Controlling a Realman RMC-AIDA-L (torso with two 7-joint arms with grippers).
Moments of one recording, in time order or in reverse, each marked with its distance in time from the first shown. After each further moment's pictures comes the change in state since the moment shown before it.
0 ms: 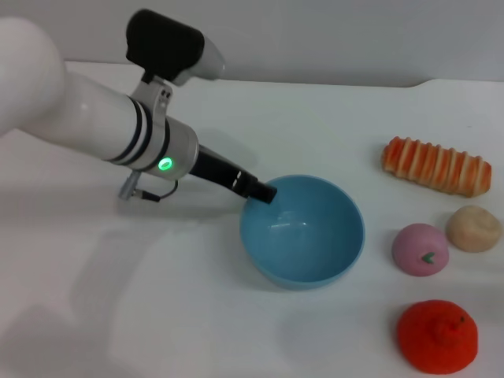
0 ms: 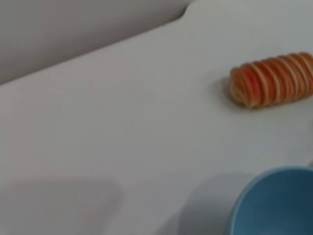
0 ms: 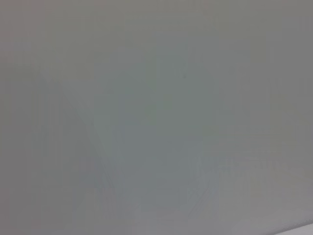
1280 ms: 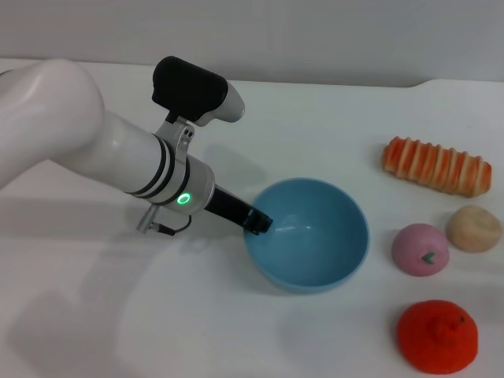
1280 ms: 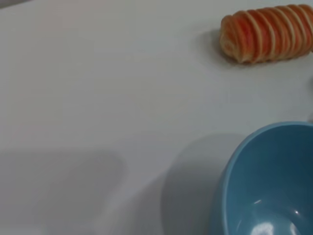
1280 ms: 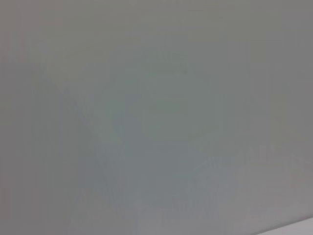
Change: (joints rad) left arm -0.050 -0.002 0.123 -0.166 -0.086 -0.079 -0.011; right arm 0.001 0.002 0.000 0.005 -0.002 0.006 0.005
